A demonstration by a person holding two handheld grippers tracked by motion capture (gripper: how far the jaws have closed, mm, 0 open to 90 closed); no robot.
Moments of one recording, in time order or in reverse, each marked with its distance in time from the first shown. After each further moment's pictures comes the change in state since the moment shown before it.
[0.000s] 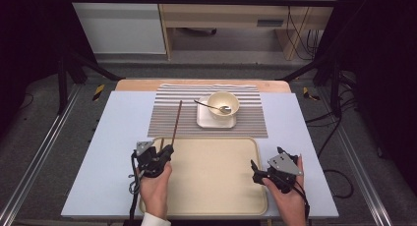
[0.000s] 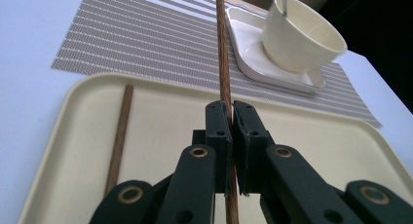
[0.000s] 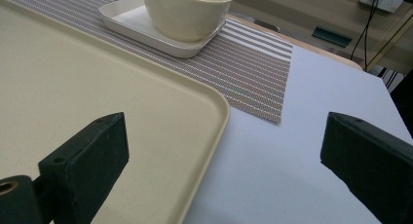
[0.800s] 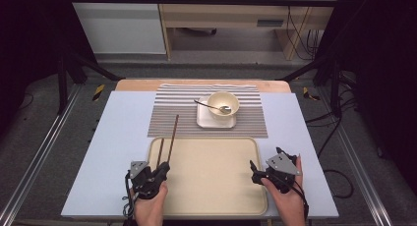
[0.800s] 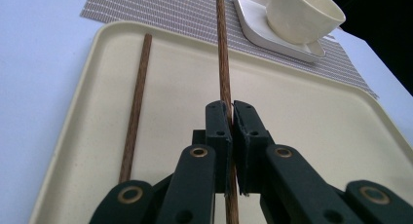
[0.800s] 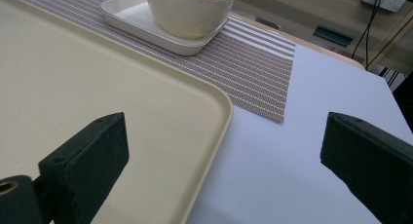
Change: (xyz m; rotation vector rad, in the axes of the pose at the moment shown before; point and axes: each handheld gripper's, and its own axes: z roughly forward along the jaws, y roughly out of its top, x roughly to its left) left arm 0.008 -0.035 -0.030 0.012 0.019 -0.014; right arm 0.002 0.000 0.002 0.012 0.003 -0.008
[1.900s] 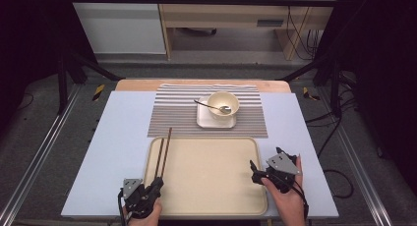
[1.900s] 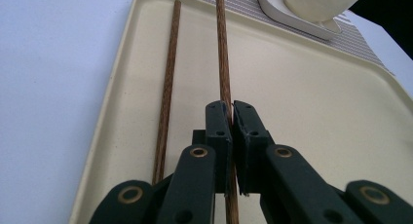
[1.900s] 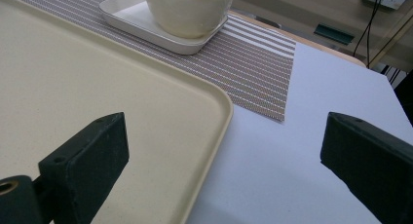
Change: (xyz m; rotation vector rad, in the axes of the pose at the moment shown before) left arm 0.011 -0.031 -0.028 0.005 0.038 -0.014; right arm -0.001 -0.001 0.001 0.000 0.002 0.009
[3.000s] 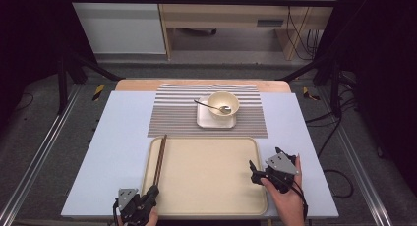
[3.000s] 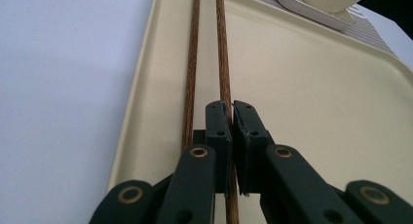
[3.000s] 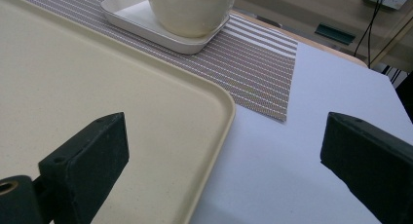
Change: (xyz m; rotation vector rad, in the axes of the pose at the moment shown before) left arm 0.010 -0.018 -0.014 -0.004 0.033 0.001; right arm 0.002 0.000 0.001 0.003 0.002 -0.007
